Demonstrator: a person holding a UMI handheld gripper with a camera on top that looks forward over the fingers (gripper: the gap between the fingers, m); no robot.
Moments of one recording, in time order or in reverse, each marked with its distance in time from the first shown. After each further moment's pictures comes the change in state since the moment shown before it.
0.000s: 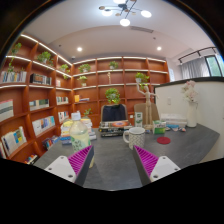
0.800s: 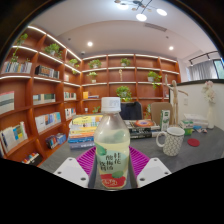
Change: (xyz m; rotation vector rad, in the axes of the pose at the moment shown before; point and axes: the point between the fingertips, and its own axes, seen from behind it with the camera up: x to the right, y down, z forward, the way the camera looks) arm -0.139 0.056 0.136 0.009 -0.069 -0.037
